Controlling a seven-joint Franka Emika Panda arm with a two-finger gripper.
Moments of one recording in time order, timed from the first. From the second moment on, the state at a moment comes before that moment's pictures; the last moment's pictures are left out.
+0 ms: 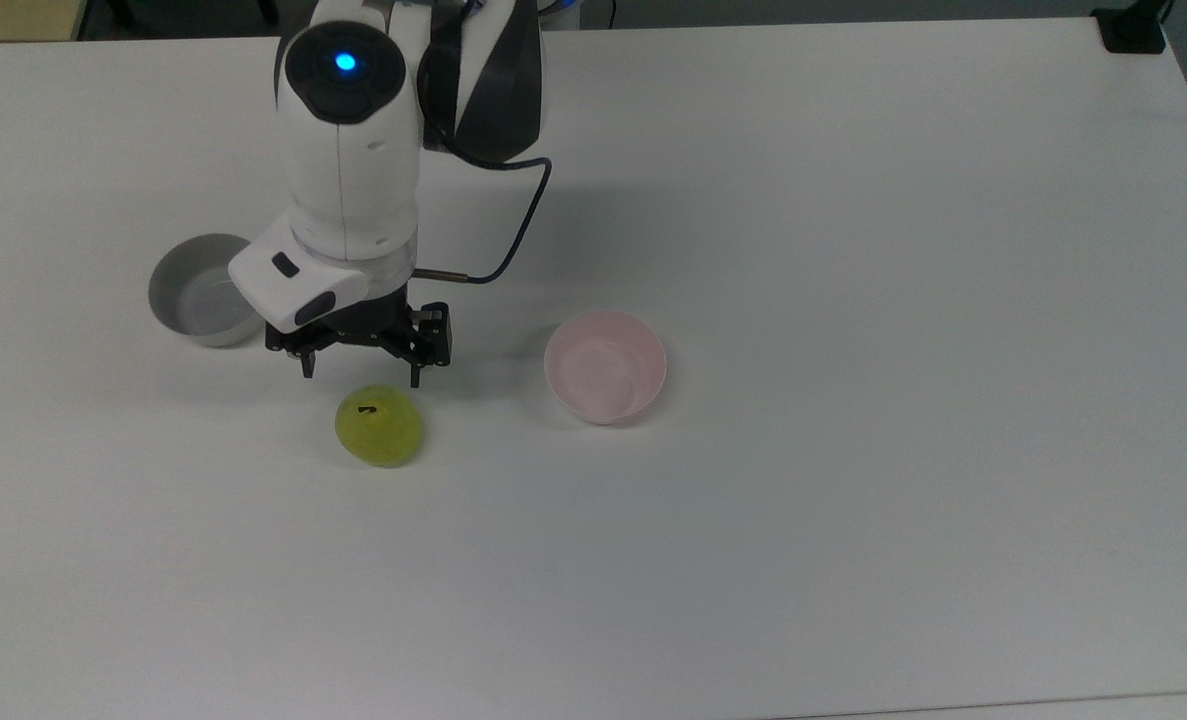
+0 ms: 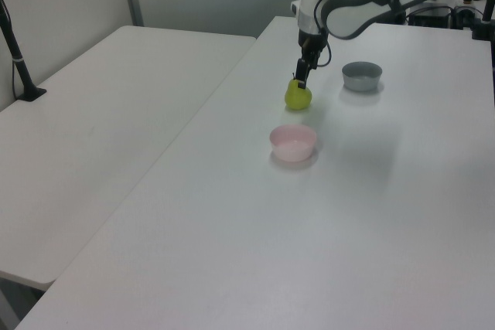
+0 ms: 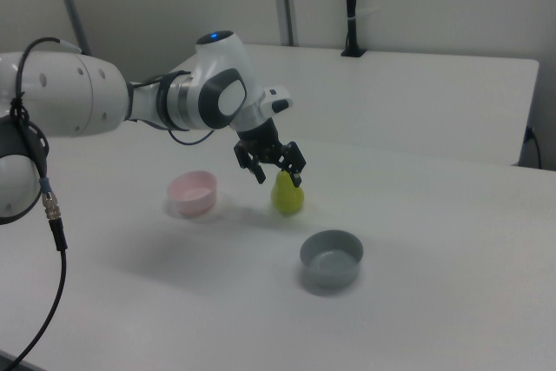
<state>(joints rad) -0.03 0.51 -0.05 -1.54 -0.17 2.22 0.00</state>
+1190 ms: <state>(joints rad) -0.03 0.61 -0.05 -1.56 -0.18 2.38 0.00</state>
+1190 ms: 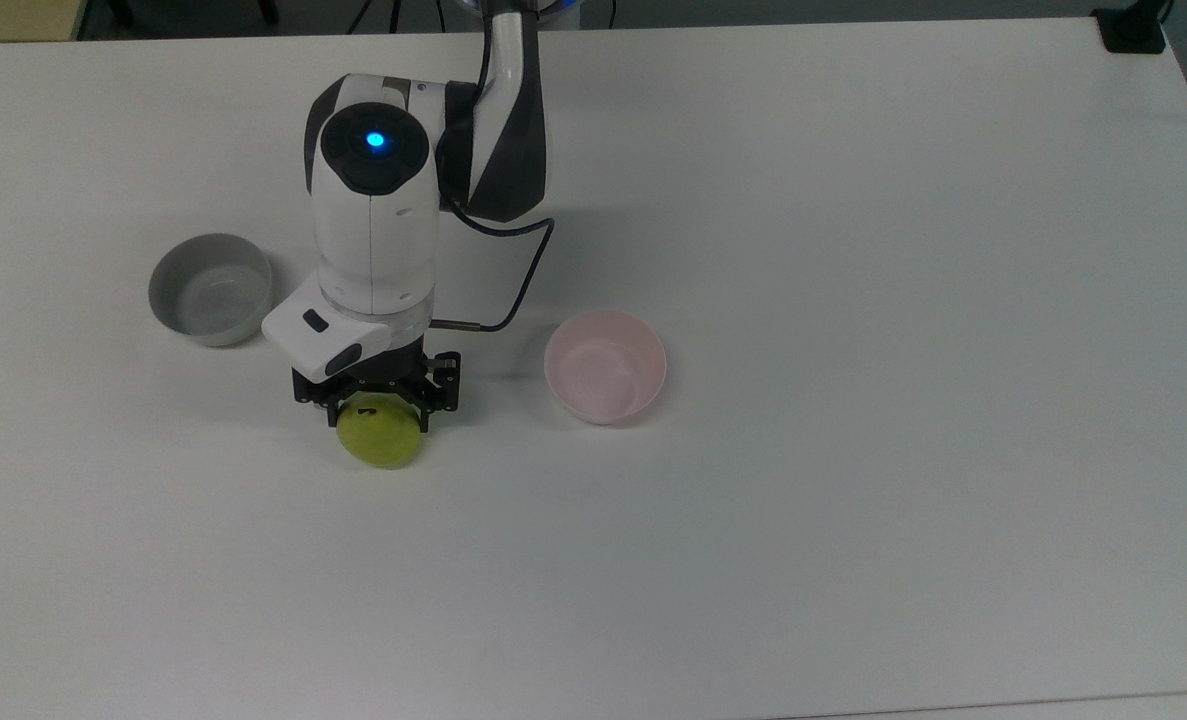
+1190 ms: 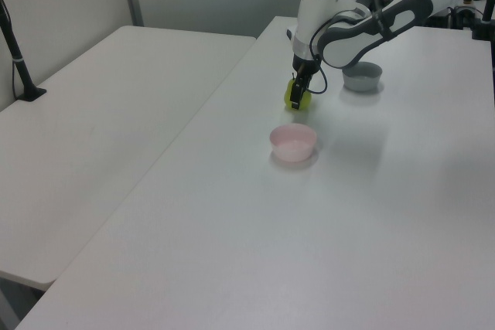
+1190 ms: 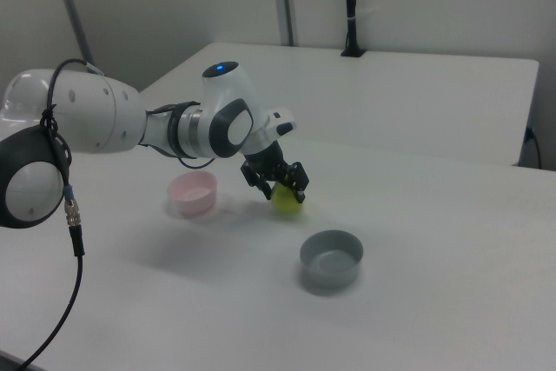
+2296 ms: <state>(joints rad) -0.02 0.43 0.06 -1.53 -0.18 2.20 0.05</state>
